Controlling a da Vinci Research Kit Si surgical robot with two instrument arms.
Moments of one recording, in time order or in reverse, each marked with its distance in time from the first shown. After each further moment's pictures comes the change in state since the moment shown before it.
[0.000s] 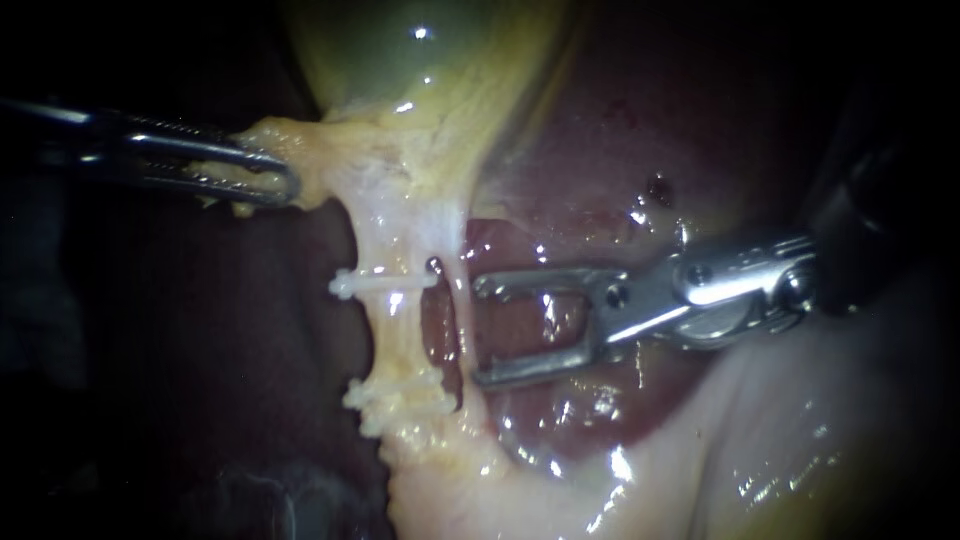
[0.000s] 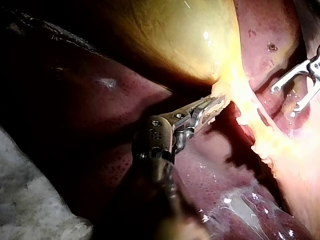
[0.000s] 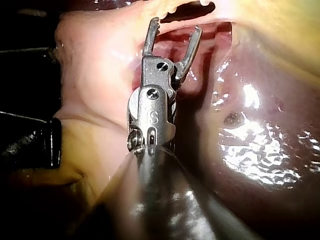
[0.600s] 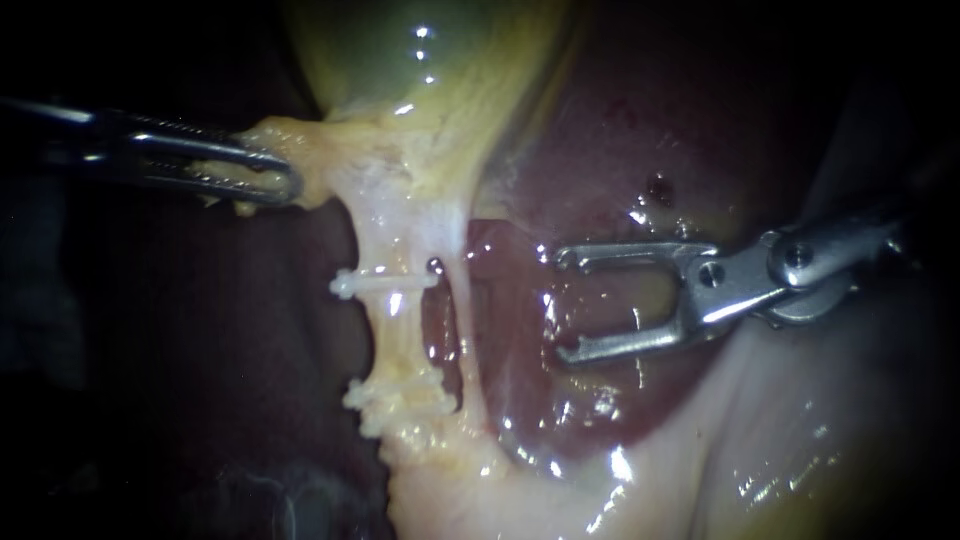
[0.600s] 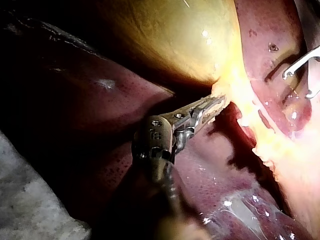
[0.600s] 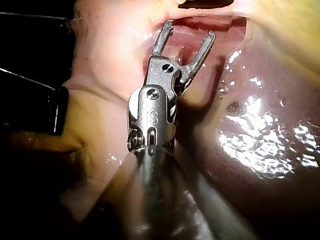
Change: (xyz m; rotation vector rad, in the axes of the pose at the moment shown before) right arm 0.000 0.000 -0.004 -0.015 -0.006 -0.063; left arm 0.000 -0.001 0.002 0.005 0.004 0.003
